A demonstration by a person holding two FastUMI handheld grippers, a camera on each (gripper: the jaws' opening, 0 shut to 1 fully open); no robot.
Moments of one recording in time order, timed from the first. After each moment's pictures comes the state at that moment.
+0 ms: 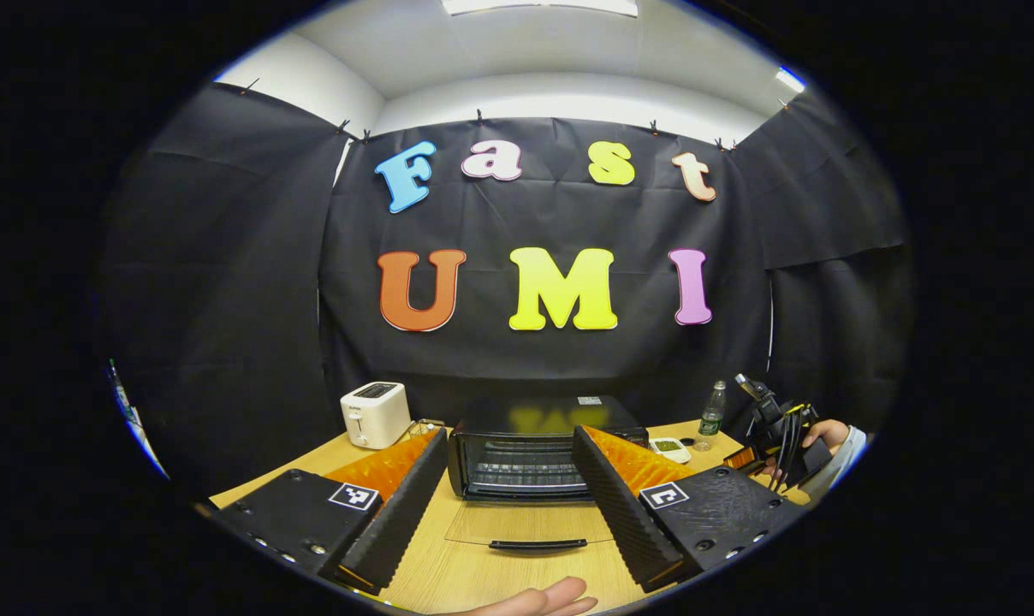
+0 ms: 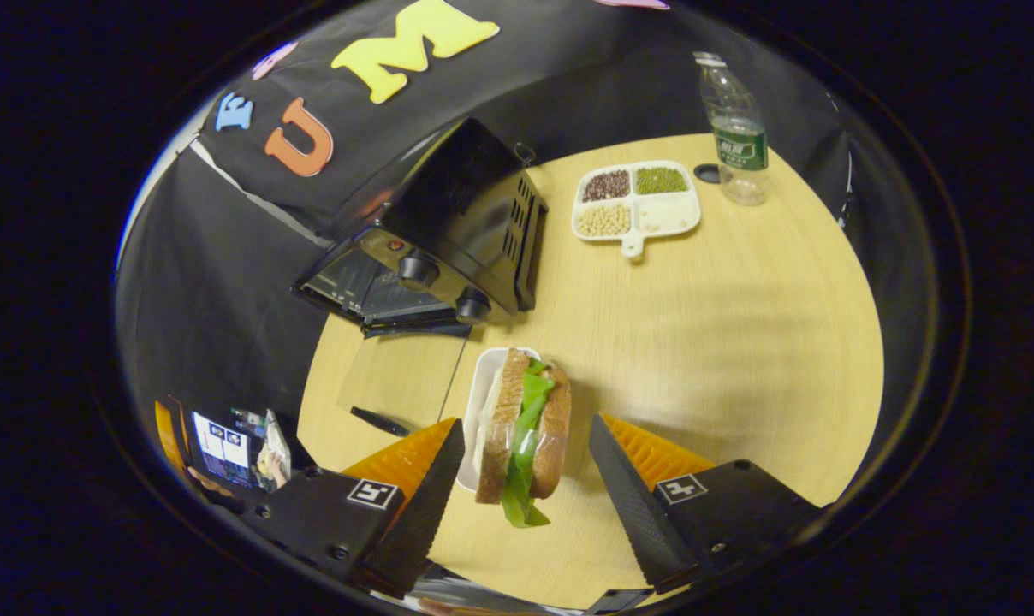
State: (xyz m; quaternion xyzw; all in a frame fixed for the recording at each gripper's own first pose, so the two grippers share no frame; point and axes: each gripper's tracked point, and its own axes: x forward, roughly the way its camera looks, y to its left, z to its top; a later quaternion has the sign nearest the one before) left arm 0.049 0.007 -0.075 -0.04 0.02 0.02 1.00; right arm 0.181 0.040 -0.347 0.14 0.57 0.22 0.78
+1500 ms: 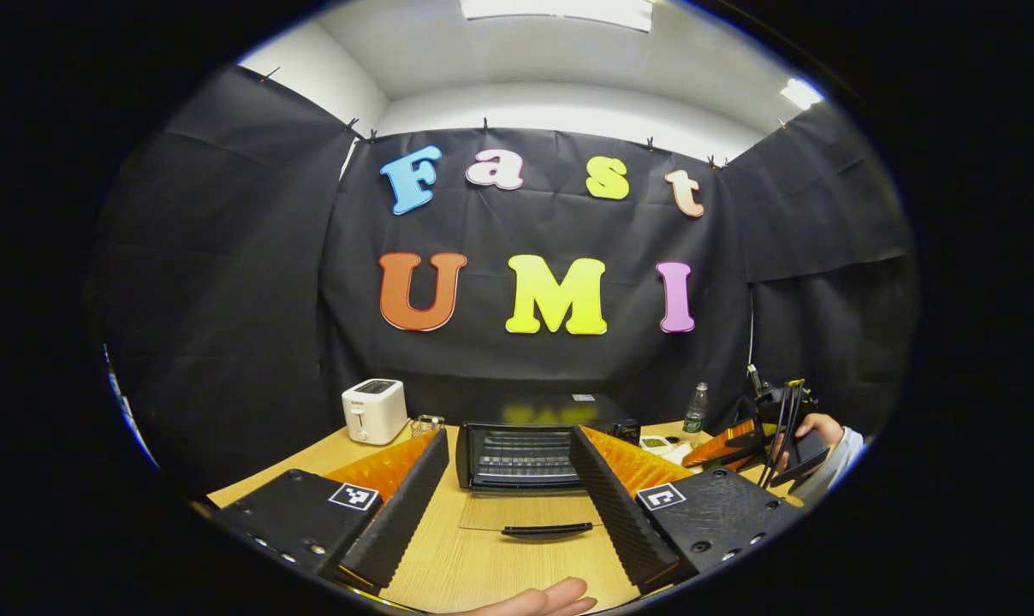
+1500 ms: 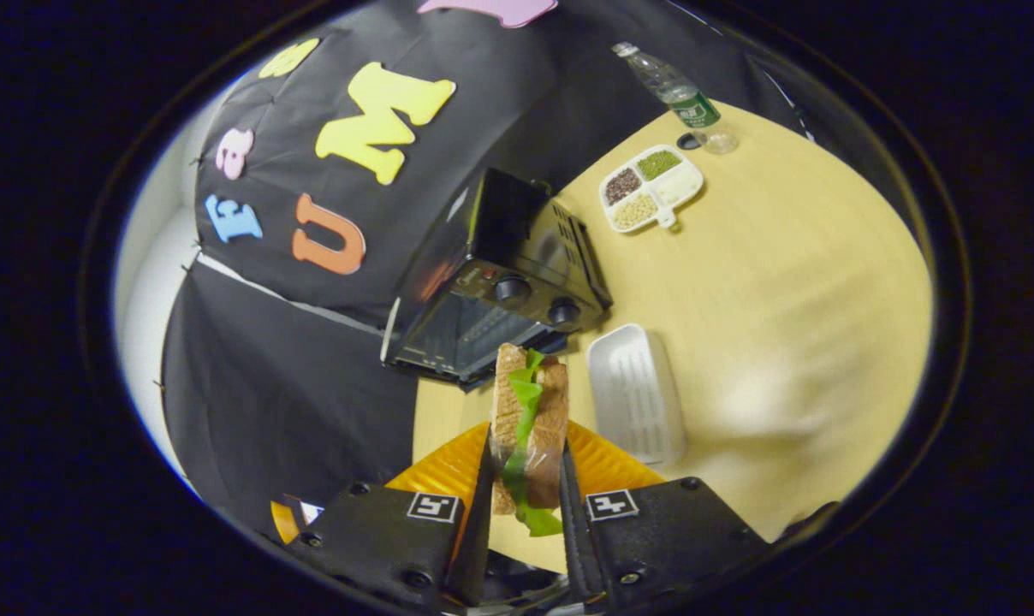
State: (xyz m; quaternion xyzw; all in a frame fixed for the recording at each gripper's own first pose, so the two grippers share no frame) left arm -0.001 0.043 -0.076 -0.06 0.00 -0.01 1.00; right arm 0.147 0.130 -0.286 0.40 0.44 0.20 0.78
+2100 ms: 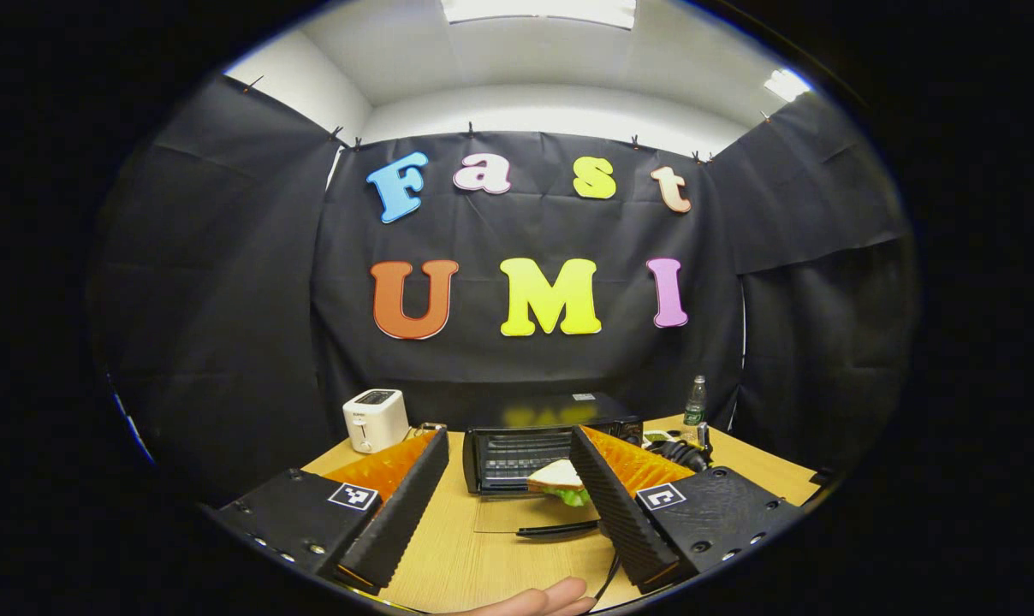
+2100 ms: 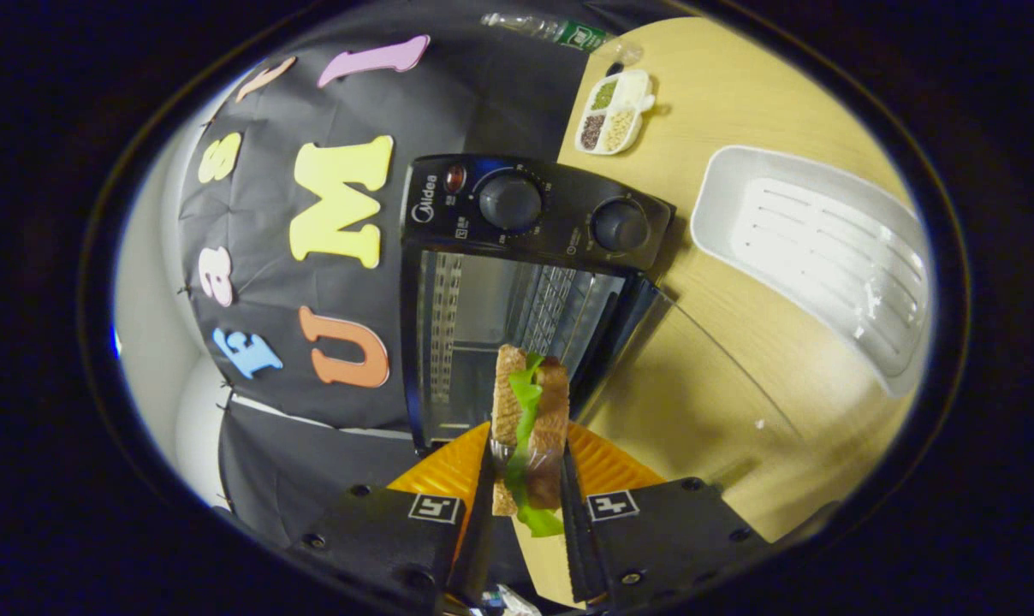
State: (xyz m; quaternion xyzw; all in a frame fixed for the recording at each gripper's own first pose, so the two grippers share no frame) left arm -0.001 0.056 -0.078 -0.03 0.00 -0.02 1.00; right arm 0.224 0.274 -0.364 0.58 0.31 0.08 0.75
